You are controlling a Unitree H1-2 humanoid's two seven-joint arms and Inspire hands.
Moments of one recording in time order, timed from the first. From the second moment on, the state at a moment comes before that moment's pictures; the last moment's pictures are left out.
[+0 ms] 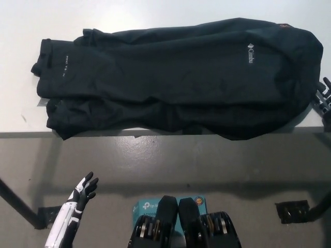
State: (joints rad) left_arm 0.15 0.19 -0.03 -0.15 0.05 -0.08 -0.10; right_arm -0.66 -0.27 -0.49 0.71 0.65 0.29 0.25
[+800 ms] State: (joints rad) left_arm 0.13 0.19 -0.03 -0.15 0.04 -0.08 -0.10; right_arm -0.71 -0.26 -0.47 0.88 0.68 0.29 0.32
